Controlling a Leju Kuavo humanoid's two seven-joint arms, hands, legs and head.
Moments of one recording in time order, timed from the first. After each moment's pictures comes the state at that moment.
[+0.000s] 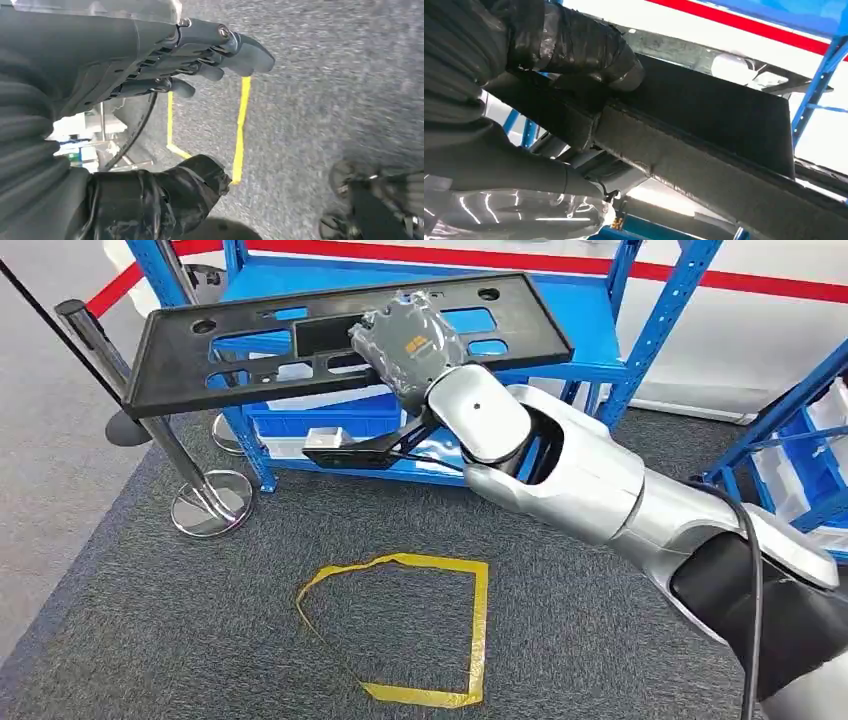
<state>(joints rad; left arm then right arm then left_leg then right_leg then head) -0.12 0.19 -1.20 -0.17 1.04 0.43 -0.01 -1.18 -0.23 1.23 -1.35 0.93 0.22 0.23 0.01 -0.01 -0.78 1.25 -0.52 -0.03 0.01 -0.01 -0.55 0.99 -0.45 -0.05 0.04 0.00</state>
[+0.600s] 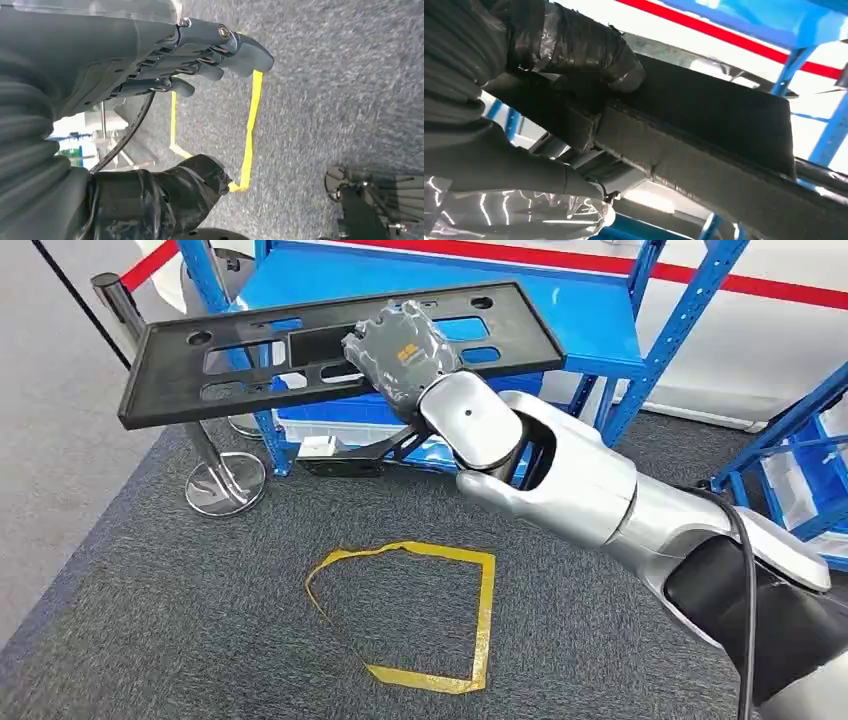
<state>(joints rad) -0.12 0.19 -1.20 -0.17 1.03 0.42 0.00 -1.17 -0.22 1.23 -1.35 0.93 0.24 0.23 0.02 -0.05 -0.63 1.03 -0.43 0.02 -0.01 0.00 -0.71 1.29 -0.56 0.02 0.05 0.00</state>
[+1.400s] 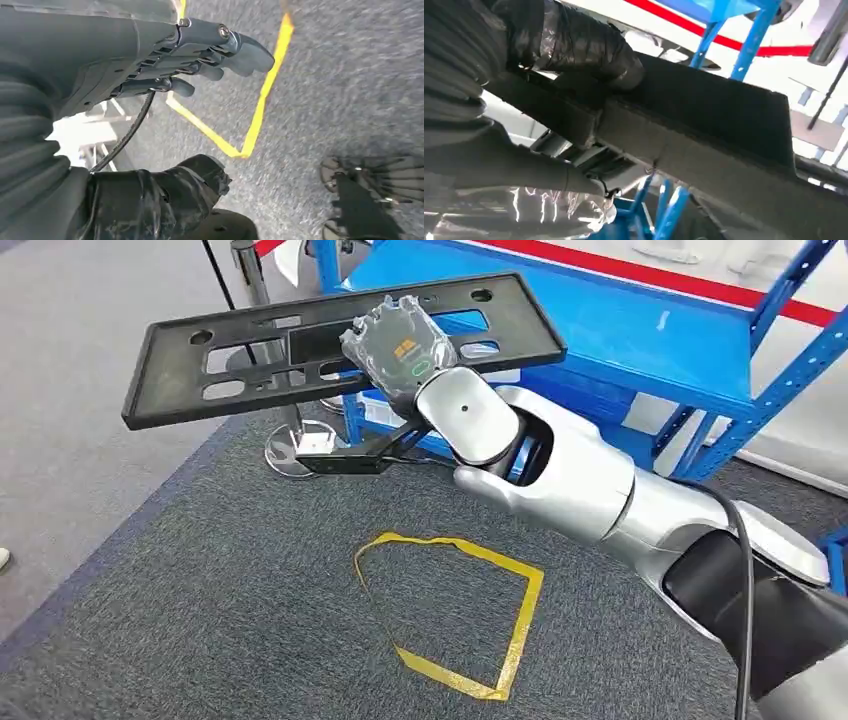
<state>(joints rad) -0.12 0.18 -1.20 -0.17 1.03 0.41 -0.02 -1.19 -0.22 1.24 -1.34 0.94 0.25 0.23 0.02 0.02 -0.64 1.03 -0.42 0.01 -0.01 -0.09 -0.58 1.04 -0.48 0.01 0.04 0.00</state>
